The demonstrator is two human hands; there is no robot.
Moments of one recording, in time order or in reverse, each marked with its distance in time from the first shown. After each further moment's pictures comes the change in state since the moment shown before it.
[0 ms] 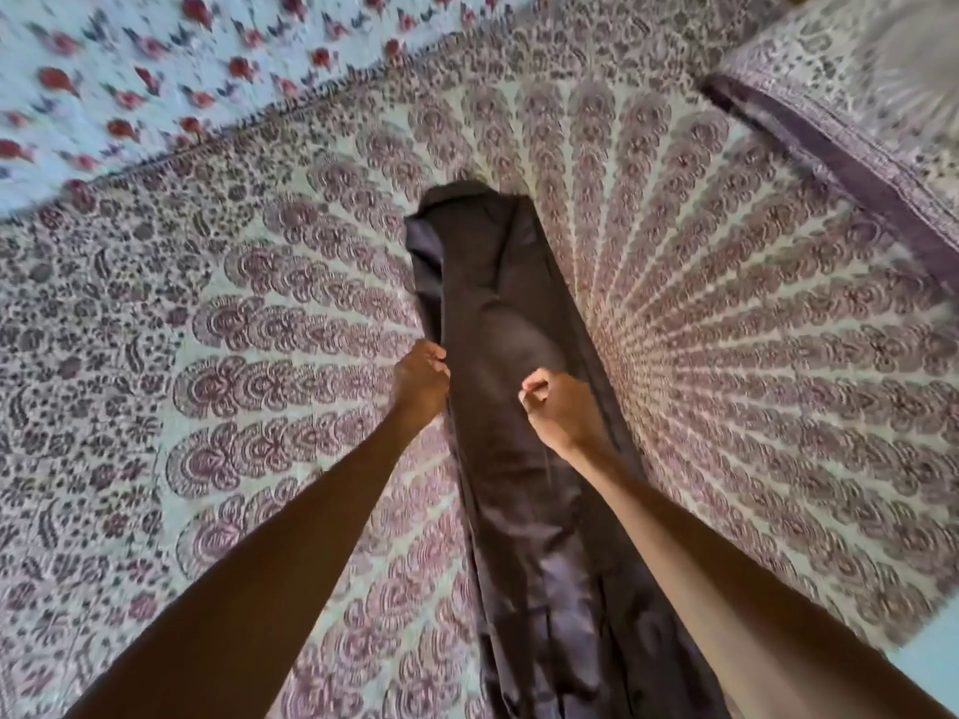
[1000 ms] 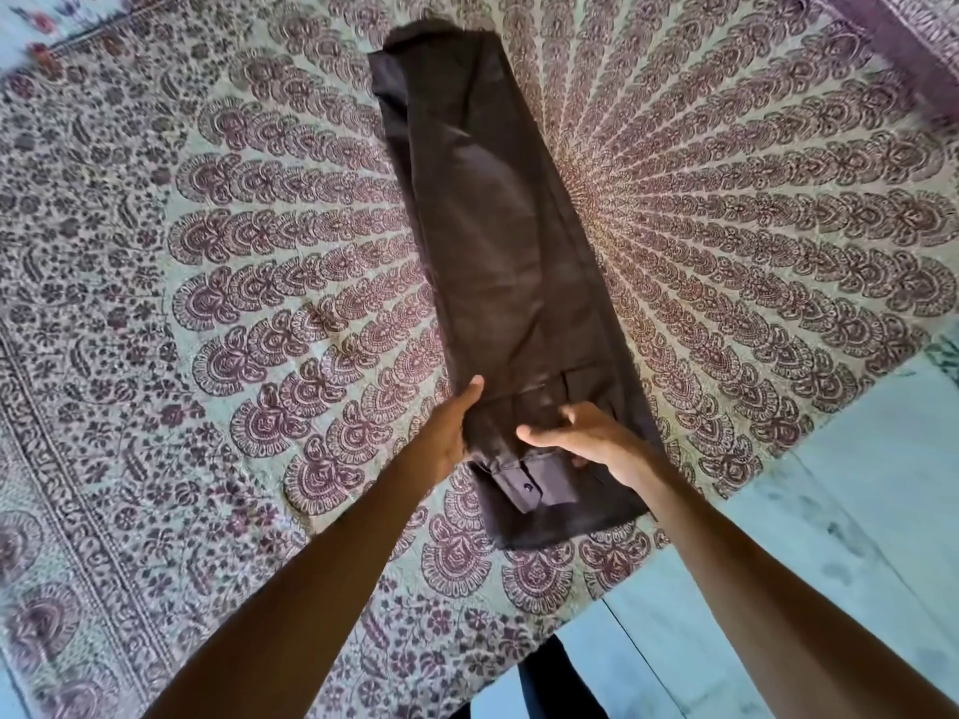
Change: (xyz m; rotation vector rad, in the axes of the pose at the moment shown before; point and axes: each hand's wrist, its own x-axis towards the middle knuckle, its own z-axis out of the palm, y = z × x) left_hand -0.263 -0.088 0.049 -0.683 -0.495 -0.688; right_hand -0.226 0.127 0.003 0.265 -0.549 0.350
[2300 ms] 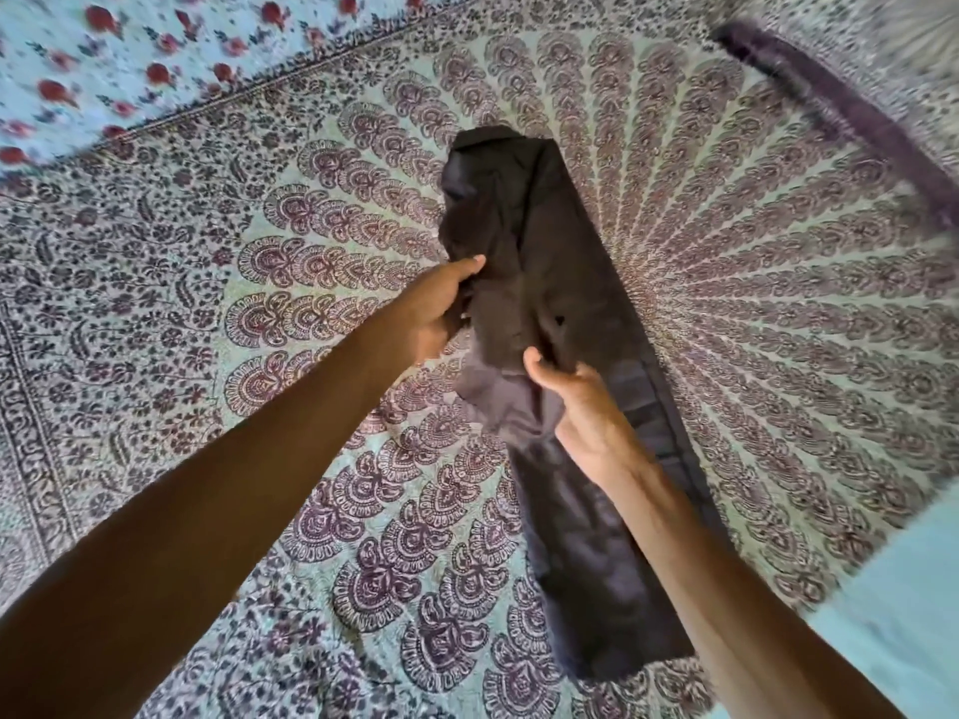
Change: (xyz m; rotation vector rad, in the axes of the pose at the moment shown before) left_hand -0.016 0.277 -0.026 0.085 -0.119 0.360; right_hand 0.019 -0.204 0.031 0.973 -0.005 -0.469
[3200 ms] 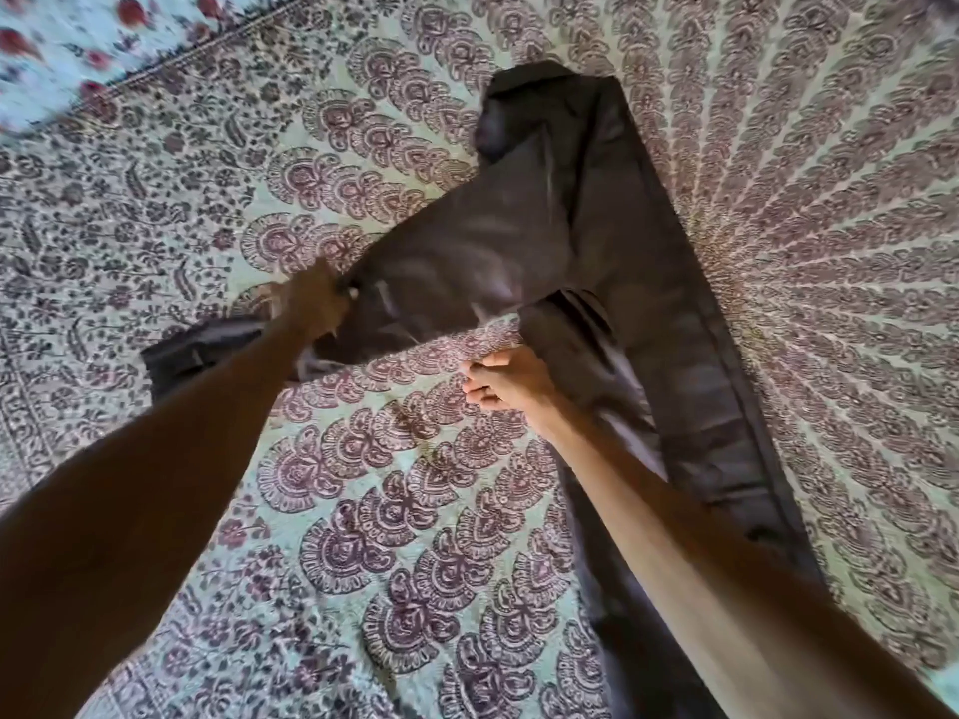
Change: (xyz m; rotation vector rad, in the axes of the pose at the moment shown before) left_hand 0.205 -0.058 -0.311 1.482 0.671 0.089; right_hand 0.140 0.067 0.045 -0.550 -0.089 0.450
